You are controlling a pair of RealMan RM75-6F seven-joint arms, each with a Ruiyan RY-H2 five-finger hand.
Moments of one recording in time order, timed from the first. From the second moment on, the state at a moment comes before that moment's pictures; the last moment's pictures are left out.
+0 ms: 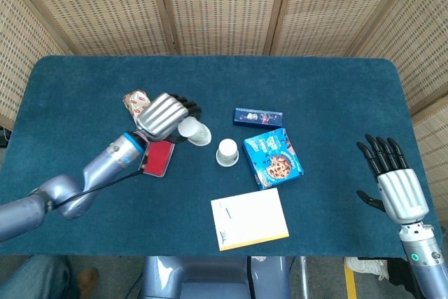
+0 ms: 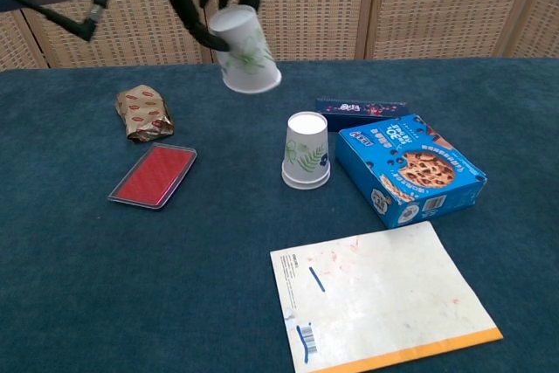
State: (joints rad) left arm -1.01 -1.35 -0.29 -1.42 1.44 0.80 0.05; right arm 0.25 -1.13 0.06 -1.55 -1.60 1.54 -0.02
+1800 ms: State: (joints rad) left arm -0.83 -1.26 -0.18 -1.62 1.12 1.11 0.30; right arm 0.23 -1.13 0.09 -1.55 -1.59 1.50 -0.01
